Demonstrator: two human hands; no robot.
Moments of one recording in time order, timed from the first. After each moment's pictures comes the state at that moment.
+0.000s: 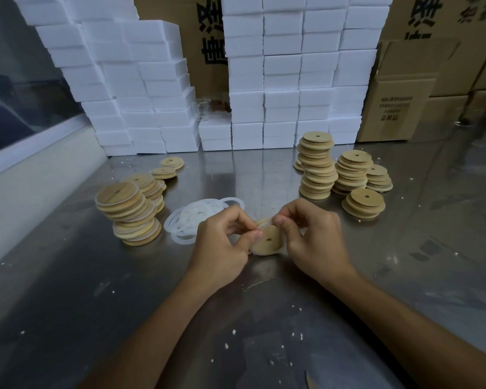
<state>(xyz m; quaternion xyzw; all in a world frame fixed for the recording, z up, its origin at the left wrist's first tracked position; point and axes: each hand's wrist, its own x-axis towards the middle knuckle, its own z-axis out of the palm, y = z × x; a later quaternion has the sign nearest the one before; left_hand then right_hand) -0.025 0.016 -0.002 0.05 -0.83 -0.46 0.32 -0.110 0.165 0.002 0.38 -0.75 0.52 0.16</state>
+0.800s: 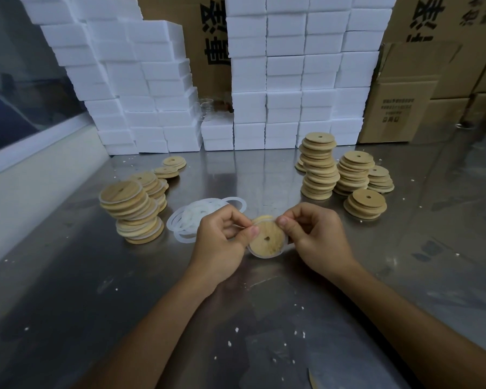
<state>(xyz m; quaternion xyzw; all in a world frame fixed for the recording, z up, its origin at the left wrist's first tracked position) -0.026 0.014 -0.004 0.11 -0.75 -0.58 0.29 -0.120 0.166 -0.005 0.33 -0.74 0.59 0.02</state>
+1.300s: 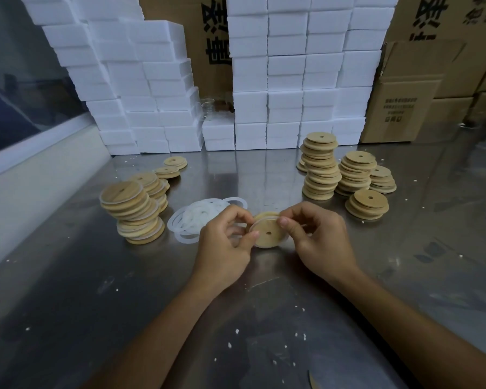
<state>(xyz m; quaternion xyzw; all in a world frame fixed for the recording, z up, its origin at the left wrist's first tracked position) -0.029 0.014 -0.013 0.08 -0.80 -0.50 0.33 -0.118 0.169 -0.004 0.36 -0.75 0.54 0.09</state>
